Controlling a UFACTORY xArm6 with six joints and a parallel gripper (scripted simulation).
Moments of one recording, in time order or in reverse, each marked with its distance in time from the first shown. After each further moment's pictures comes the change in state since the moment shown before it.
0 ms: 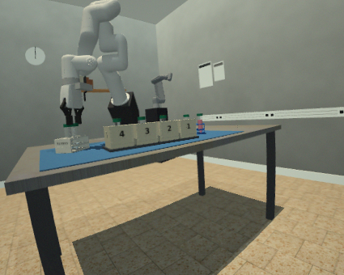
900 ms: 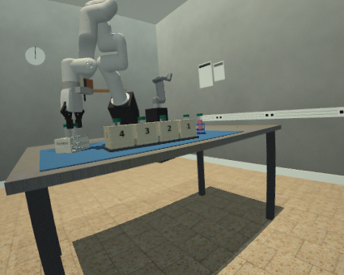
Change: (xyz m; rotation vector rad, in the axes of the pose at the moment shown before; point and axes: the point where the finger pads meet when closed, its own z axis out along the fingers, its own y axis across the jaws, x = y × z) arm 0.000 0.000 0.016 0.002 -0.001 0.000
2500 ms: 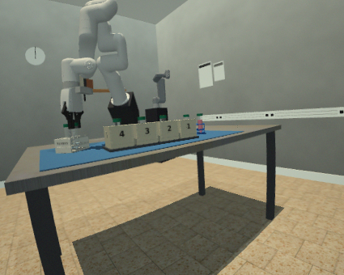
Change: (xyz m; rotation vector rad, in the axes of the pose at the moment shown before) arm 0.000 0.000 -0.001 -0.002 0.002 0.000
